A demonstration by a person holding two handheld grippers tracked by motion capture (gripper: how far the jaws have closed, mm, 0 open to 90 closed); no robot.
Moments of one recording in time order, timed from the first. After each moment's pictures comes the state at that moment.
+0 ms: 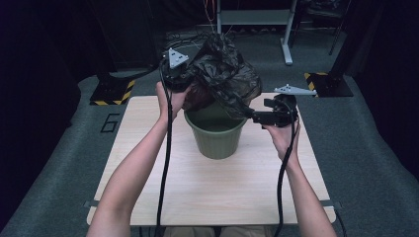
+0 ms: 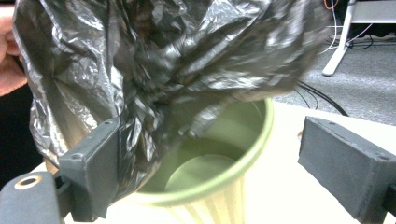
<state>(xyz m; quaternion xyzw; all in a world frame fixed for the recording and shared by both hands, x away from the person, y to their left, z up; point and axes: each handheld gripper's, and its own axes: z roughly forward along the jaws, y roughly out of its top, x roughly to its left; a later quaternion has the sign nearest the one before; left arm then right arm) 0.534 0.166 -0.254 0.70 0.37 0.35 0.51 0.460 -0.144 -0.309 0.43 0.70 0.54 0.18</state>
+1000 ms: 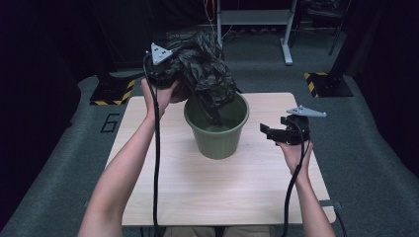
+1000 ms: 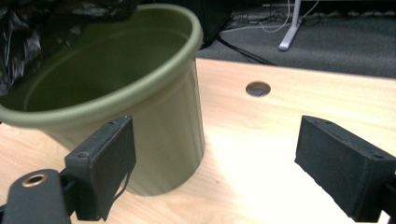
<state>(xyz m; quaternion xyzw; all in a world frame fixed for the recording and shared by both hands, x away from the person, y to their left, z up) 0.525 0.203 -0.235 0.67 0.38 0.39 0.51 0.444 -0.183 -0.366 0.49 0.70 0.48 0.21</state>
